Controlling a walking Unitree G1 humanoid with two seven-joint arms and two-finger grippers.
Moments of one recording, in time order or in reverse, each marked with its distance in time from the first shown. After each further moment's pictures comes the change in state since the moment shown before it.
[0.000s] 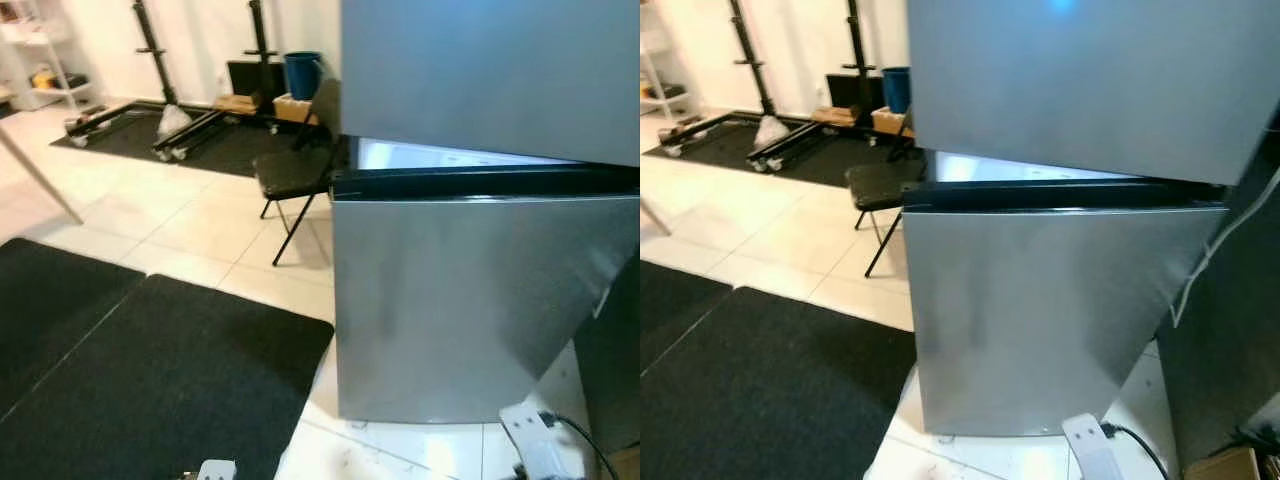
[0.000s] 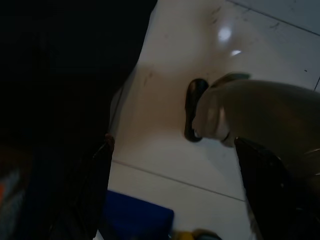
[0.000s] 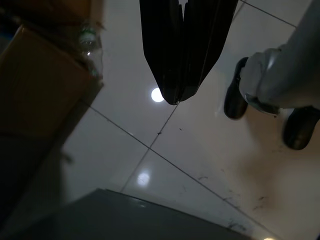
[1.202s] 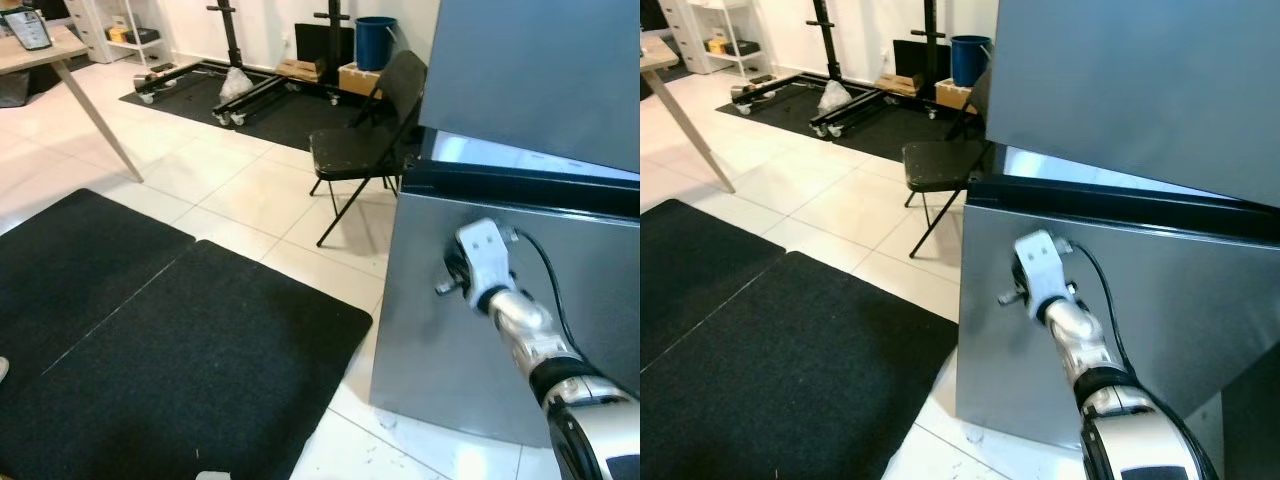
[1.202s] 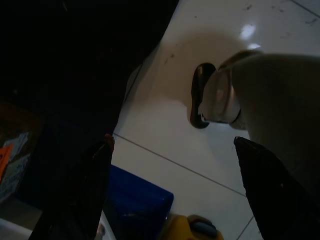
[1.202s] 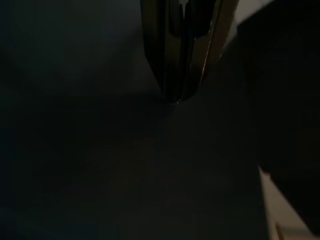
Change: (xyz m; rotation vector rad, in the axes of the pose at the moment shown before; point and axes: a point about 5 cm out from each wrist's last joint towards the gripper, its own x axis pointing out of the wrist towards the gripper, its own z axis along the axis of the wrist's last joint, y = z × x) left arm -0.009 0.004 -0.024 -0.004 0.036 0.029; right arm -0.062 -0.008 0.283 -0.100 -0.928 0.043
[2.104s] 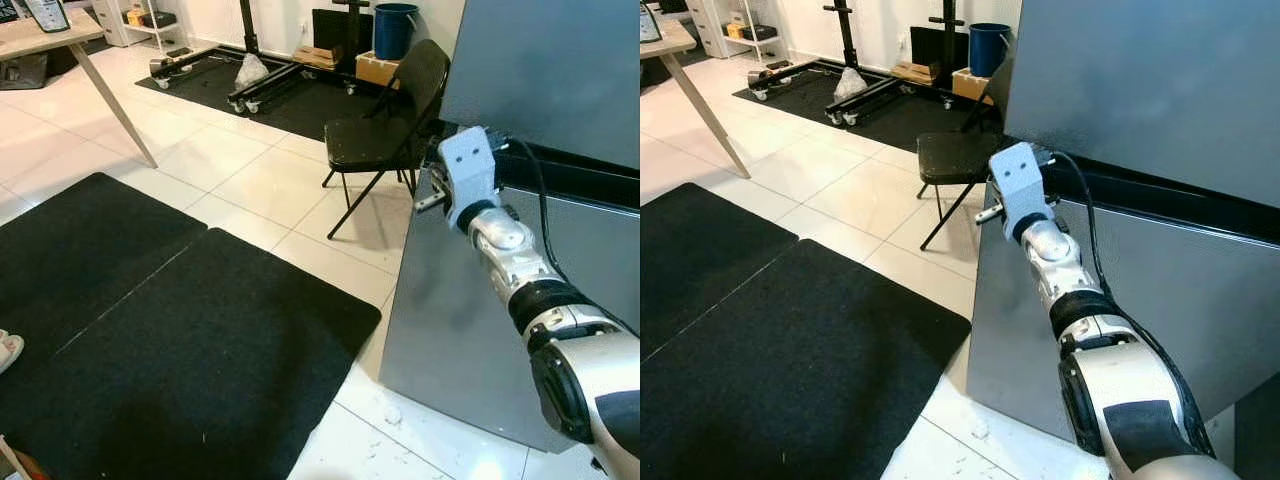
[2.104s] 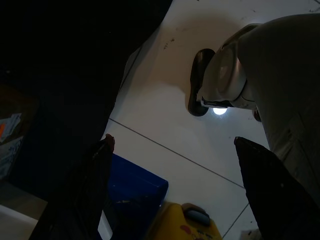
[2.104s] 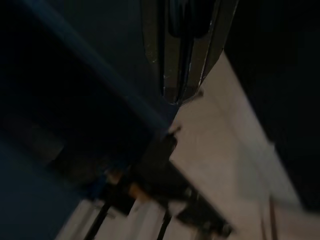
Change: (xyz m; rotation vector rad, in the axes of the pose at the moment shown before) left arm -0.003 0.001 -0.004 0.022 -0.011 -0.019; right arm 0.024 0.007 0.055 -0.157 -0.095 -0.005
